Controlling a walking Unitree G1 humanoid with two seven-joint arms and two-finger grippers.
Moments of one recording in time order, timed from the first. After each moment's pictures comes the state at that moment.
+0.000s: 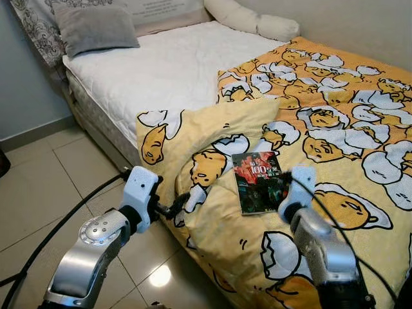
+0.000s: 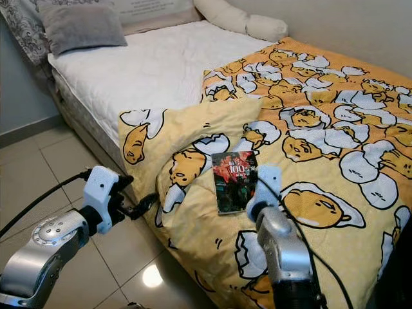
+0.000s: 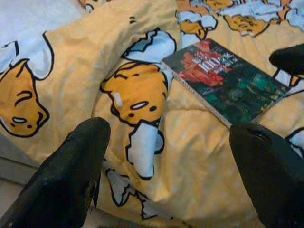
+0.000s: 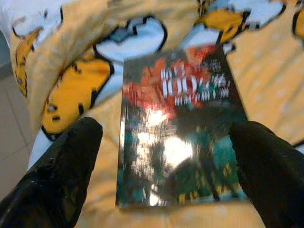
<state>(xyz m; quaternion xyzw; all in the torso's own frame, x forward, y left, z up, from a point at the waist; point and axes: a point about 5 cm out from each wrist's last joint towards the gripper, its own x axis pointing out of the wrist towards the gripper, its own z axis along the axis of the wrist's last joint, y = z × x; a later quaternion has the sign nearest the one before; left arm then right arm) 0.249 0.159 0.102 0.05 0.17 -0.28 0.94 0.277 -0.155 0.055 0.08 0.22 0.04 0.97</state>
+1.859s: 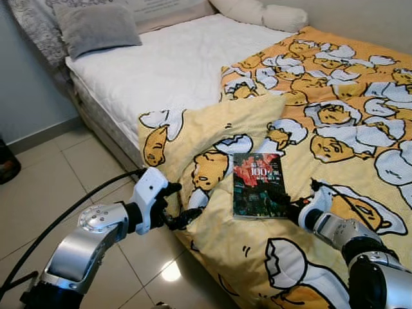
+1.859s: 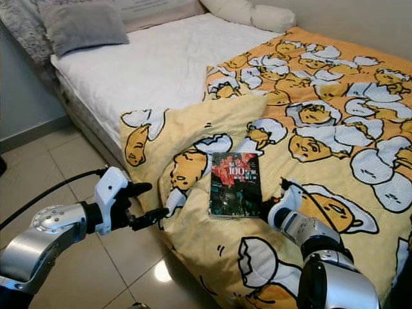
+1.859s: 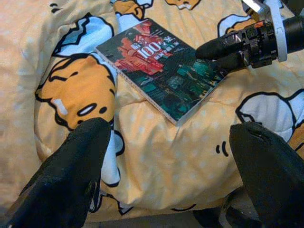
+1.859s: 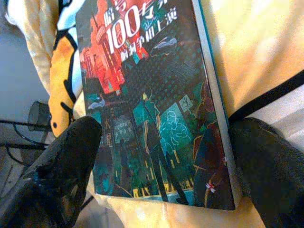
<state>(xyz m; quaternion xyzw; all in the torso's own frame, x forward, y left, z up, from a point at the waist) 0.253 0.153 0.105 0.07 0.19 -0.43 0.88 0.296 -0.217 0.012 0.34 0.35 0.05 0.87</state>
